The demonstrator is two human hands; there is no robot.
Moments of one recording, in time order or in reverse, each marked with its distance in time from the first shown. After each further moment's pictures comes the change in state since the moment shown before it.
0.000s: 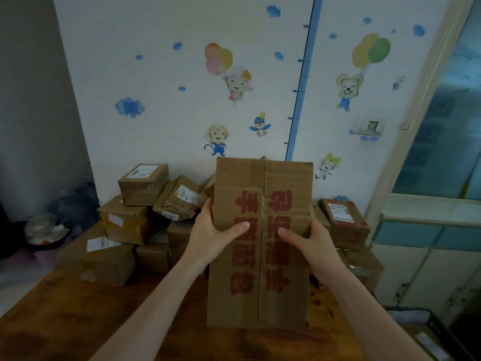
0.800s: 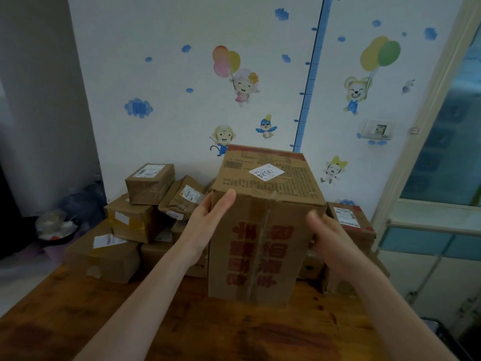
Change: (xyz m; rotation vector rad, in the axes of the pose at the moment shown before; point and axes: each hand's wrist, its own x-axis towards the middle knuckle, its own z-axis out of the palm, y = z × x) left_hand -0.003 0.033 -0.015 -0.356 -0.124 -0.119; right_hand -0.005 -0.031 -0.019 0.070 -0.226 0.012
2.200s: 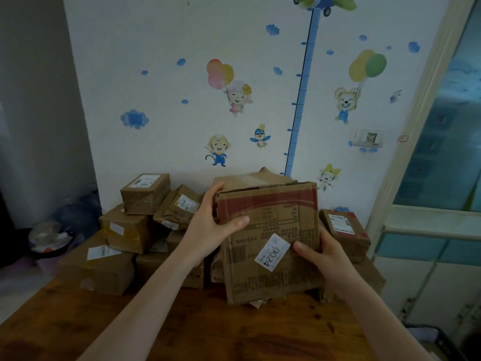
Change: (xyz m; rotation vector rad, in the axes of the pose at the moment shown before) left_hand 0.006 0.005 0.012 0.412 0.042 0.240; right_hand -0.005 0.023 -0.017 -0.125 0.113 0.027
